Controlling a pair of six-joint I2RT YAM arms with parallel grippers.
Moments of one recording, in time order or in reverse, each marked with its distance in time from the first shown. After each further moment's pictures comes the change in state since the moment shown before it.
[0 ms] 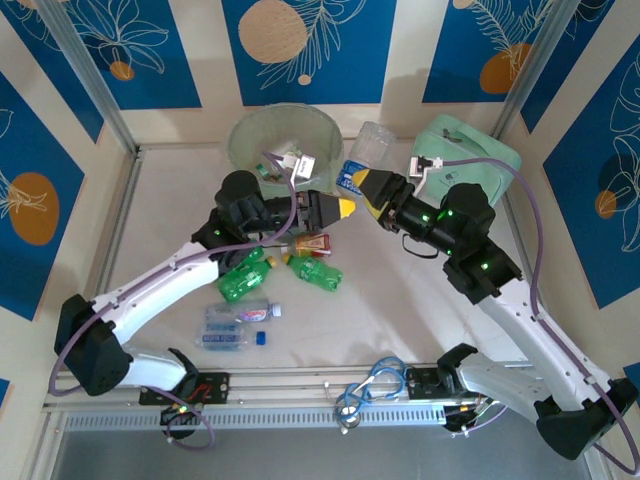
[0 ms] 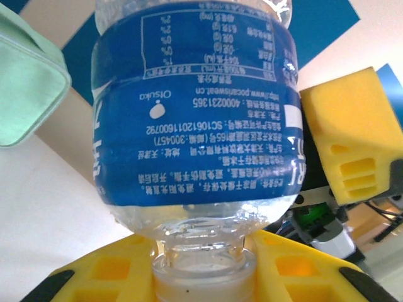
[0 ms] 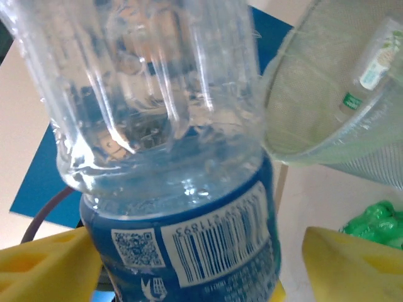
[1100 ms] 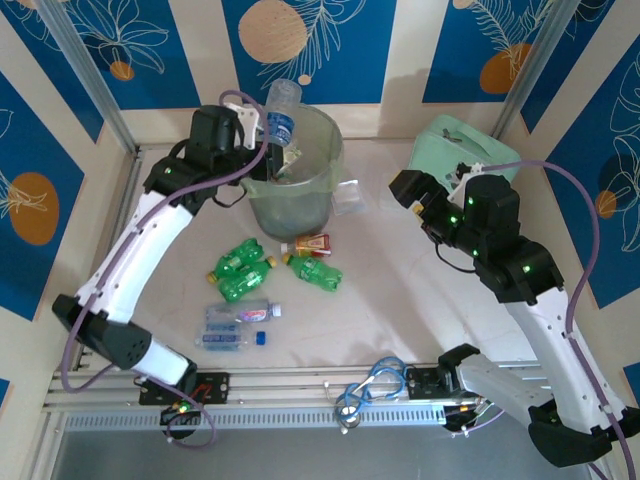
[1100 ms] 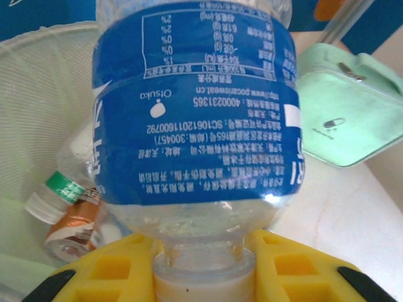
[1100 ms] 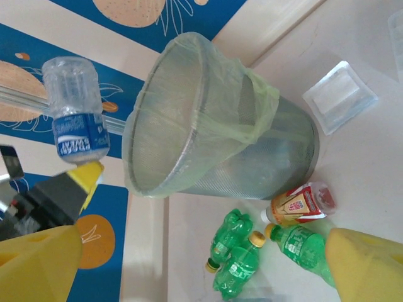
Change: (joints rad) left arm 0.257 0.189 0.669 -1.102 -0.632 0.610; right arm -0.116 -0.022 0.232 -0.612 0.241 -0.145
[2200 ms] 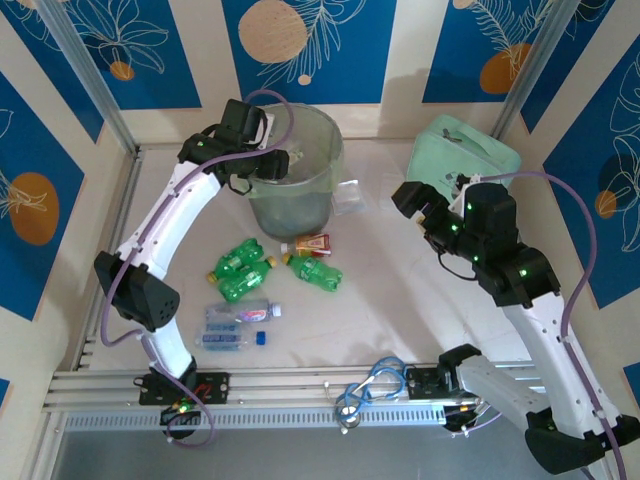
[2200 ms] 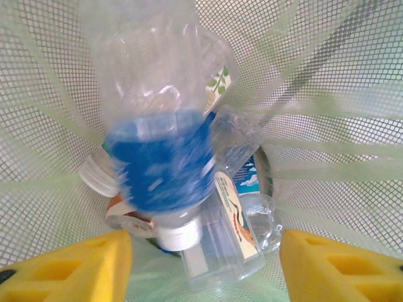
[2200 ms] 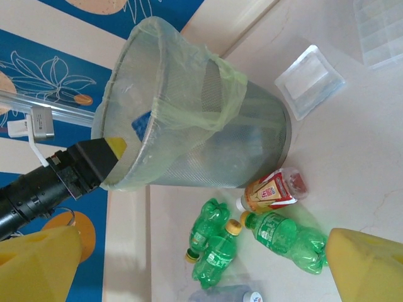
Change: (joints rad) left arm 0.029 0.236 0.146 -0.188 -0.133 0.086; right arm -0.059 -0.031 -0.078 -0.027 -0.053 -0.024
